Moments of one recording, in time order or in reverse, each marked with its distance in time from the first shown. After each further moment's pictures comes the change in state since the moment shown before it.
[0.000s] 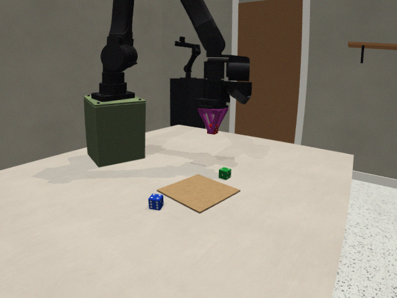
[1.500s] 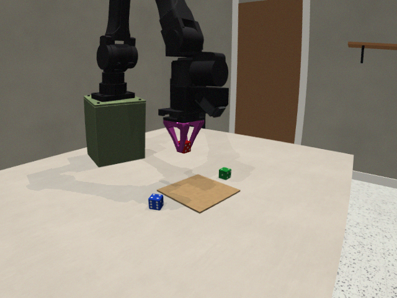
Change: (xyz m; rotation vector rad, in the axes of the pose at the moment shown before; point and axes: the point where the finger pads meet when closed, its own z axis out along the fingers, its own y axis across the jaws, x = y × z) arm -0.005 -0.165 0.012 0.000 0.002 0.202
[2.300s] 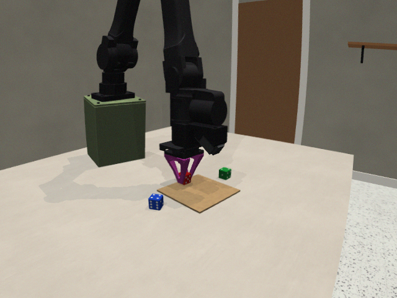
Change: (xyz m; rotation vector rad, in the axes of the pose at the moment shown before) arm -0.001 0.000 0.079 0.001 -0.003 0.000
